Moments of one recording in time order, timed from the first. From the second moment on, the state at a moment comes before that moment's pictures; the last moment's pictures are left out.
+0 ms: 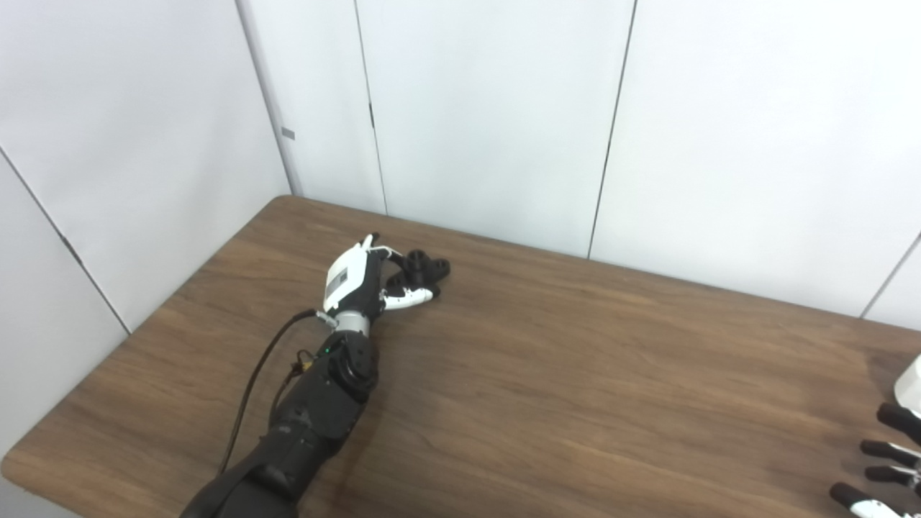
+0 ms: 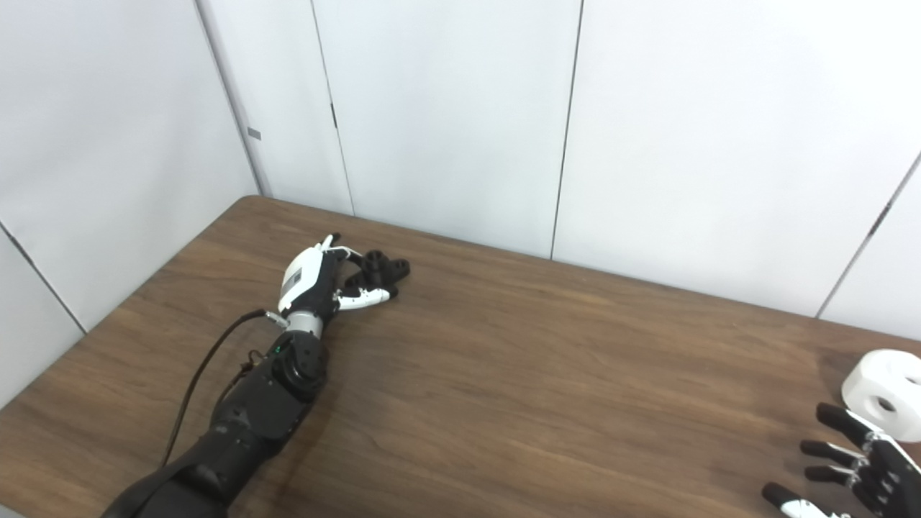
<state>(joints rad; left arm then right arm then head) -0.50 0.36 -0.06 0.71 0.41 0.11 0.35 -0.02 -0.25 -0.13 -0.13 -0.02 0.03 0.08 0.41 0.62</state>
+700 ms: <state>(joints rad) -0.51 0.40 -0.11 0.74 0.39 0.08 0.34 -0.02 -0.25 -0.13 -0.13 -0.04 0.03 0.08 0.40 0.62</state>
